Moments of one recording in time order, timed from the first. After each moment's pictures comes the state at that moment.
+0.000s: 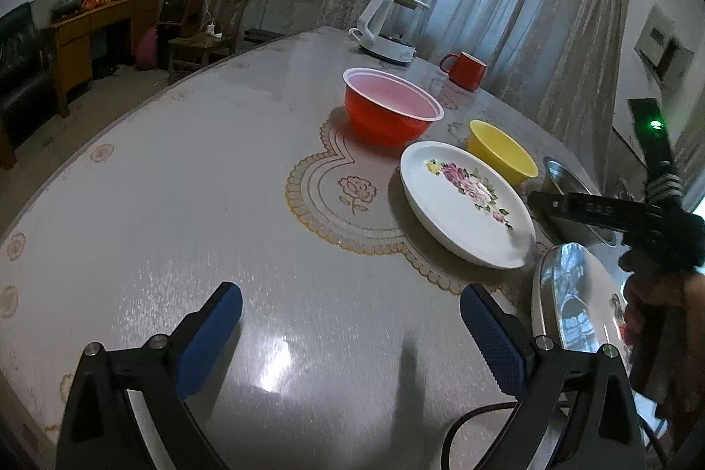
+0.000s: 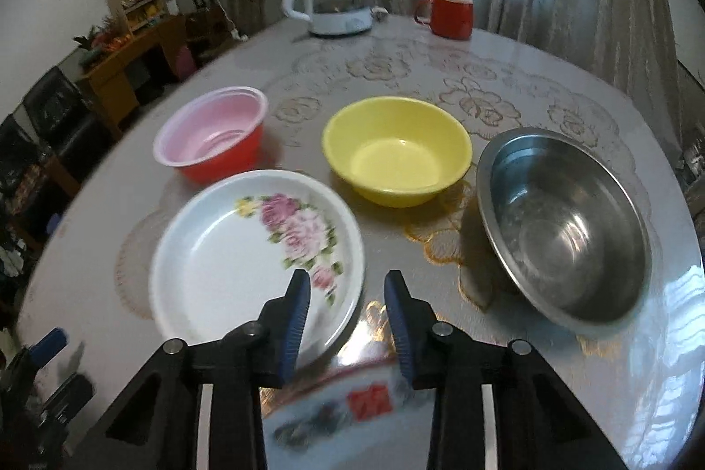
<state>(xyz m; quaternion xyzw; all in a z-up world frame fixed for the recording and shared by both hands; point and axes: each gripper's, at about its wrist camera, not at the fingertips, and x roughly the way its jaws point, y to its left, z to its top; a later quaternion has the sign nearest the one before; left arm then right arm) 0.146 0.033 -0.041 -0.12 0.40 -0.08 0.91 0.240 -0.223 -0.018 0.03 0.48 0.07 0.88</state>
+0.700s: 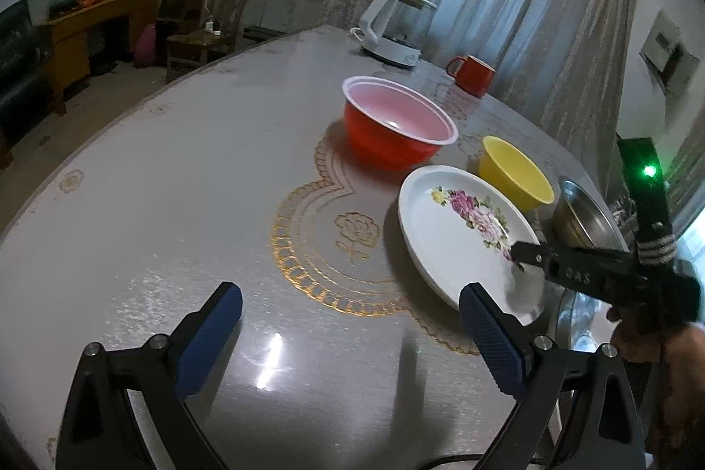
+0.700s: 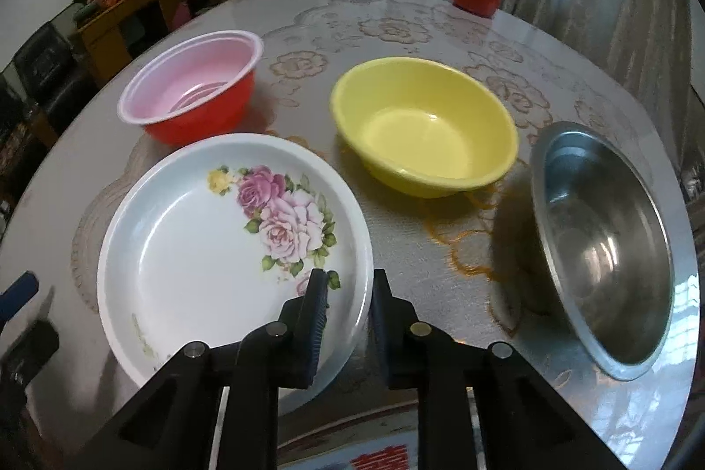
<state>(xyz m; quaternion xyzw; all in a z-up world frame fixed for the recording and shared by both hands) 0.190 0.034 -0.045 -0.13 0.40 -0.08 0.90 0.268 -0.198 -0.048 -0.02 0.52 0.08 0.85</state>
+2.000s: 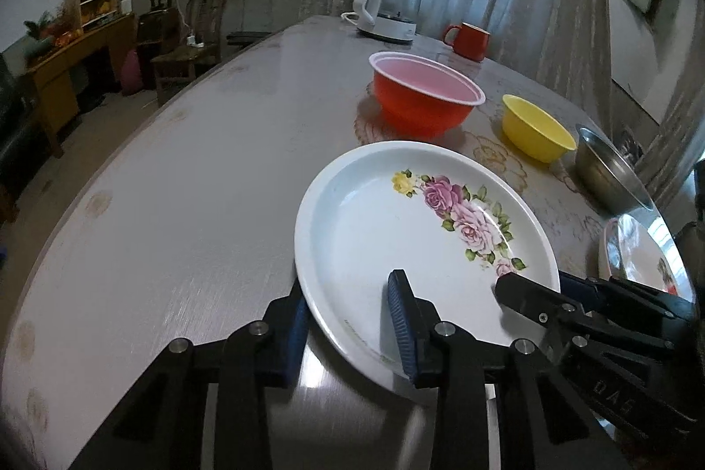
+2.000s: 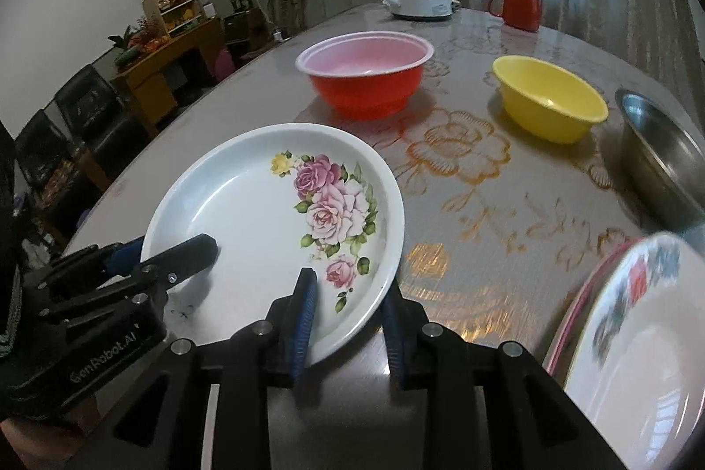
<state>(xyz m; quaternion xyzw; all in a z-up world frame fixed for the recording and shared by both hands) 0.179 0.065 -0.062 -0.05 0.42 -0.10 0.90 0.187 -0.111 -0.055 0.05 0.45 0.13 0.88</state>
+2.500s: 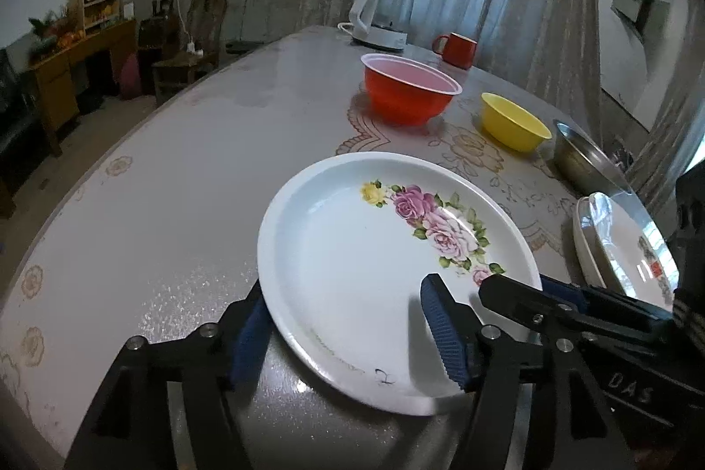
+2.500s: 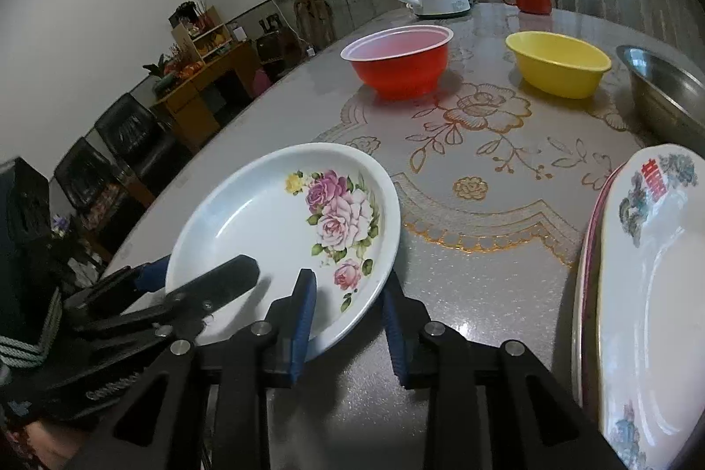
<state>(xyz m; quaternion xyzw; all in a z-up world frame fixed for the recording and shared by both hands) 0.139 0.066 -0.064 -0.05 0.39 -0.11 0.91 0.147 -0.114 -0.061 0.13 0.42 0.19 0.88</state>
